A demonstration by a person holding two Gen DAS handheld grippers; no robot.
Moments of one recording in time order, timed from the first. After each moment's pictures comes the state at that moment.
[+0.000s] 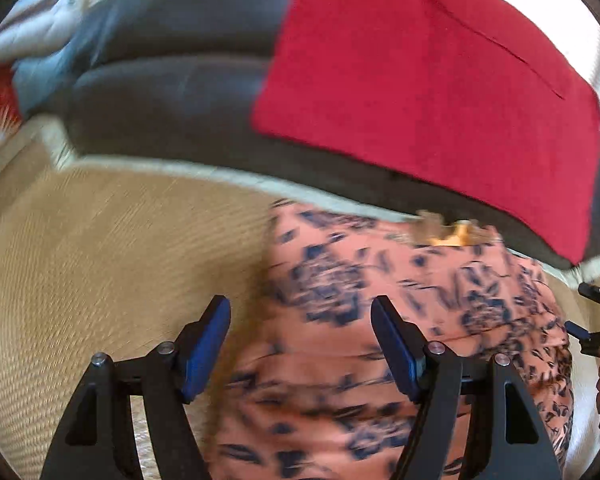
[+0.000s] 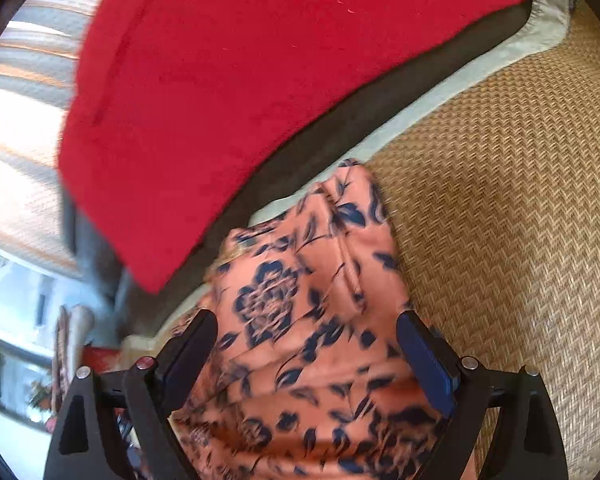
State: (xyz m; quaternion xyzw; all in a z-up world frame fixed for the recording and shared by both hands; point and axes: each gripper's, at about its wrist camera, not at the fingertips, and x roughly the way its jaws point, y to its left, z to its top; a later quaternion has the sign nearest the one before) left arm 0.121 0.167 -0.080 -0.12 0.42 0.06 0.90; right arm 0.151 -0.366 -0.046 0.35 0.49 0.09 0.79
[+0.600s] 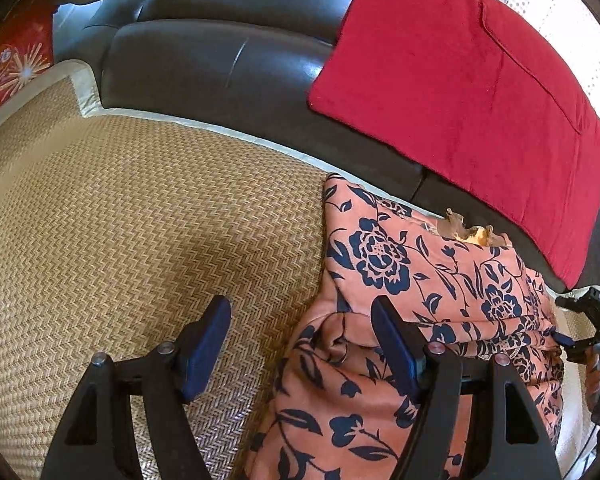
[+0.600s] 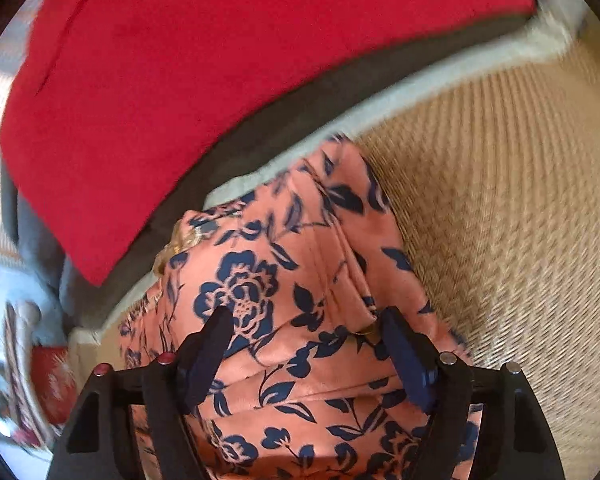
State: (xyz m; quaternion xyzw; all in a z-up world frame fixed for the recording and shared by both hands) left arm 0.086 0.206 -0.098 -0.18 0.42 0.07 0.89; right arm 0.171 -0.331 -0.063 0.34 0.55 0.02 0.77
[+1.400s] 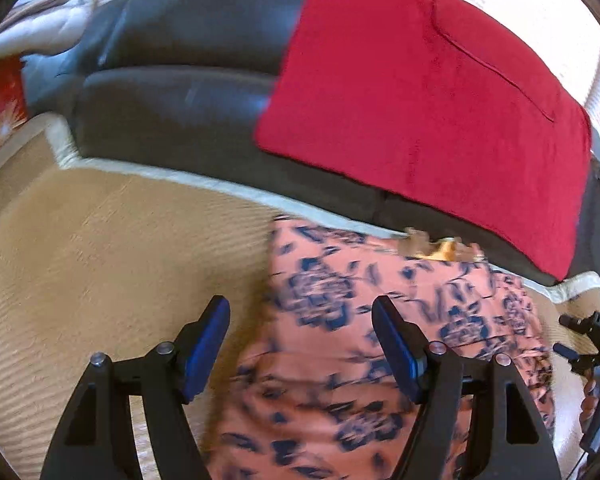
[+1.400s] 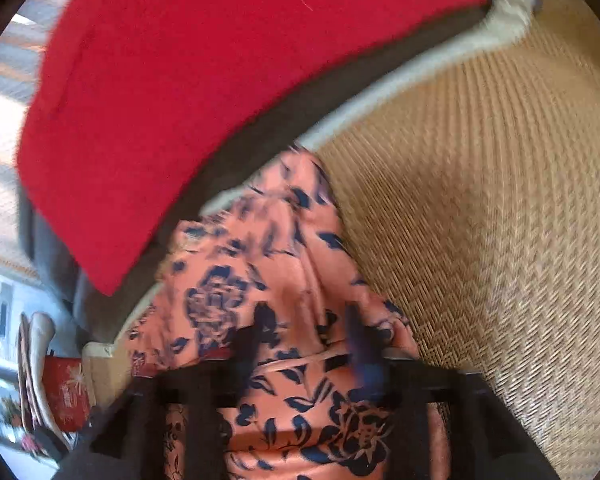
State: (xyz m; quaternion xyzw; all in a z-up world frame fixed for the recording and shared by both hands) left arm 0.114 0.160 -0.056 -0.14 0.39 0.03 0.91; right arm 0.107 -0.374 -0.045 0.31 0.49 0.02 0.82
